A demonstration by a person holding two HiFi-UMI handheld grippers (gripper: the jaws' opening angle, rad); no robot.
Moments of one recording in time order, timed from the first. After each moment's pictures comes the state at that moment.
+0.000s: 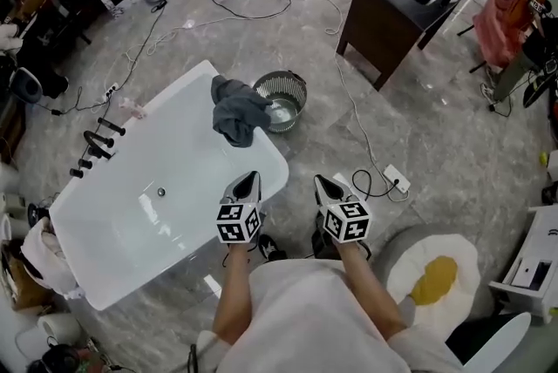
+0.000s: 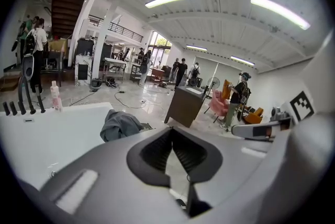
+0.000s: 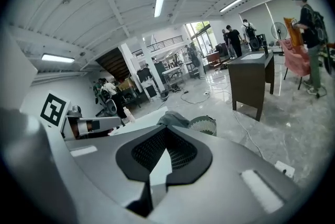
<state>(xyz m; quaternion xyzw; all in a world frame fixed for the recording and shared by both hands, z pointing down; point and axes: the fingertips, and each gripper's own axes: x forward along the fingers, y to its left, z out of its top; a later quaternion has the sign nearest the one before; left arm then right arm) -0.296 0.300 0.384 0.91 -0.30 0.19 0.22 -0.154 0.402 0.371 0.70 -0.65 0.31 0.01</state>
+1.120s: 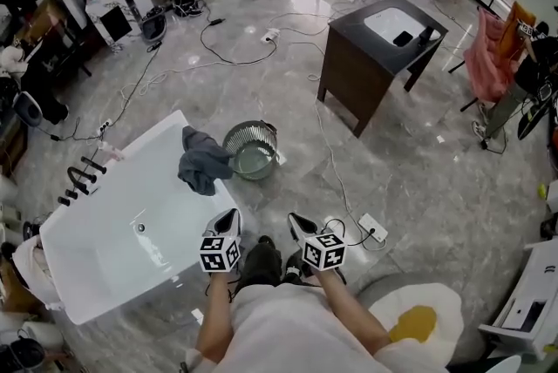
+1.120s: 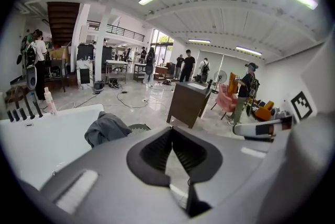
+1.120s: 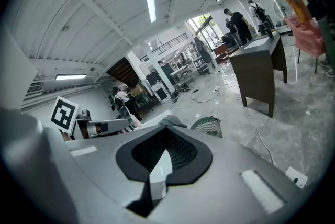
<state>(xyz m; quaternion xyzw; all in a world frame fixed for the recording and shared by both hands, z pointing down) -0.150 0.317 0.400 0.89 -0.34 0.22 0.20 -0.008 0.412 0.398 0.62 -0.70 0.34 -0.04</state>
